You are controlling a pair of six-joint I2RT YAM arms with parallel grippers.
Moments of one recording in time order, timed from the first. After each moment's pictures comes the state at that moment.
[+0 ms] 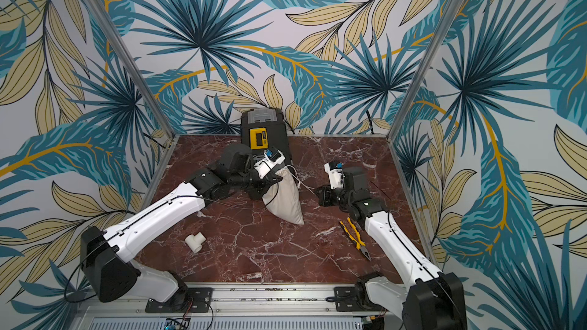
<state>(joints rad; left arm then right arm) -0.67 1.47 1.35 -0.46 0.33 0.16 0.39 1.15 0.80 -0.34 -0.44 0.31</state>
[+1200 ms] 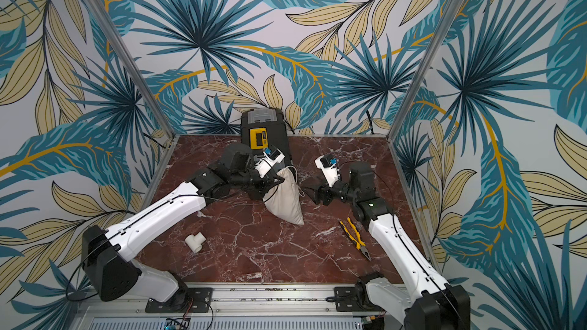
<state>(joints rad) -0.67 1.48 1.35 -0.45 0.41 0.03 0.37 1.10 0.85 -0.21 -0.68 -0.11</state>
